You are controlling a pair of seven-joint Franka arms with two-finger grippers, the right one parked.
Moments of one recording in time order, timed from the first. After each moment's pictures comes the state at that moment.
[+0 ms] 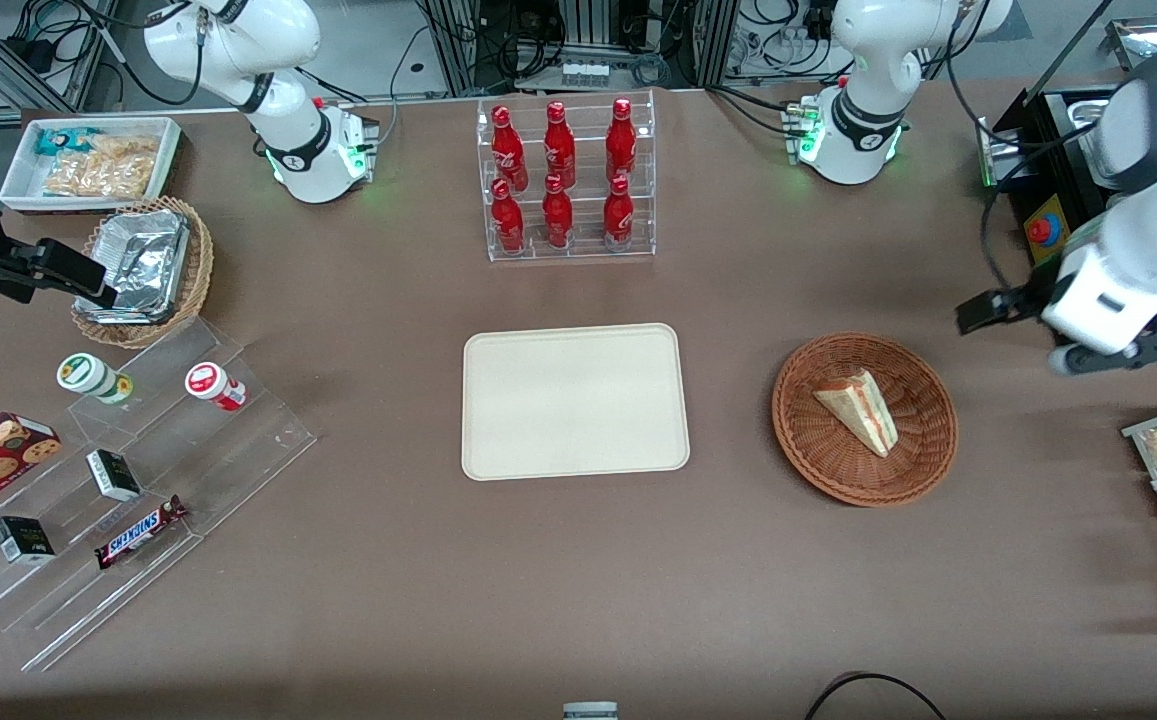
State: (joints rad) arm 0.11 0.03 -0.18 -1.87 0.00 1.79 -0.30
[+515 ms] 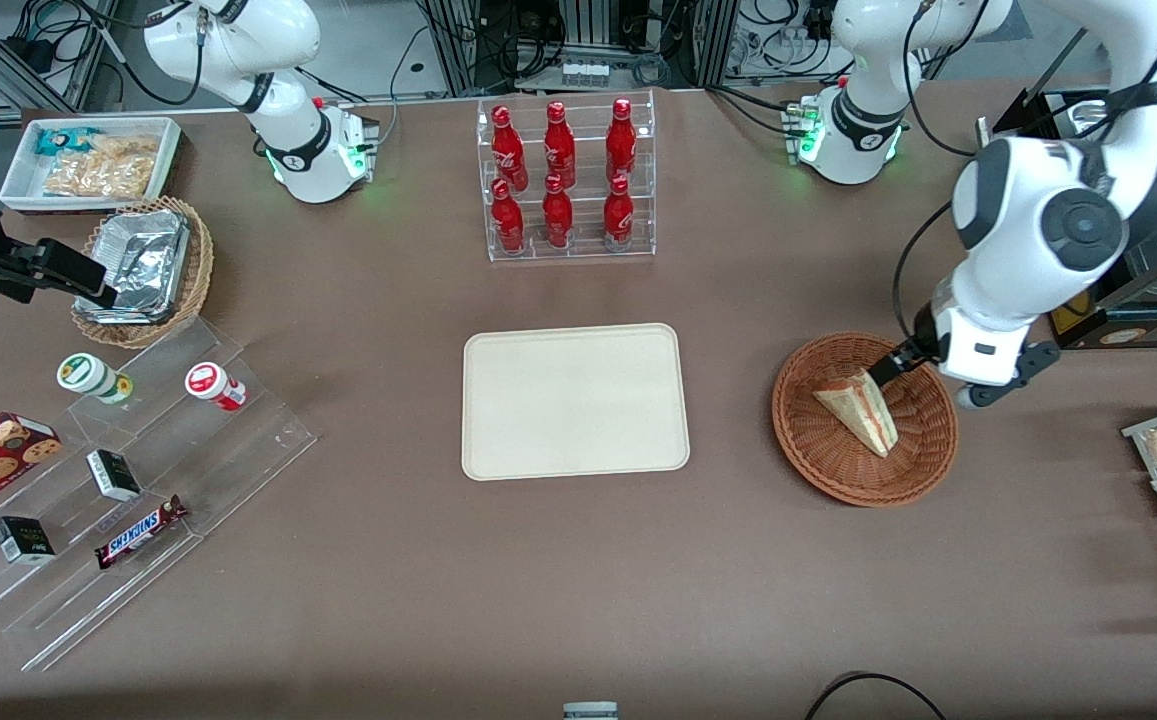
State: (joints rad) arm 0.11 0.05 -0.29 -2.12 0.00 2.14 -0.76
